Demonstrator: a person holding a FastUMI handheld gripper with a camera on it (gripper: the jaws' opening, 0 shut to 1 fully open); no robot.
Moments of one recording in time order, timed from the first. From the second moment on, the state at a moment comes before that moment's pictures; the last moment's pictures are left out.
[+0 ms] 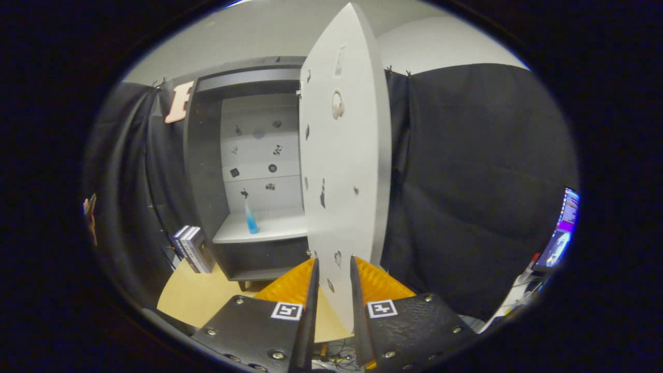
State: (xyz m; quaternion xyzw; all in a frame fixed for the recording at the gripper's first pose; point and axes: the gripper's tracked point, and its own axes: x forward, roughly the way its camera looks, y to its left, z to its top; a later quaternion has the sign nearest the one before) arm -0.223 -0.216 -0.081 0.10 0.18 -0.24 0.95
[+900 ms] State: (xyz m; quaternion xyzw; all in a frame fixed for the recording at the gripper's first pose) arm -0.253 -0.323 -0.102 0.09 0.19 -0.38 0.90
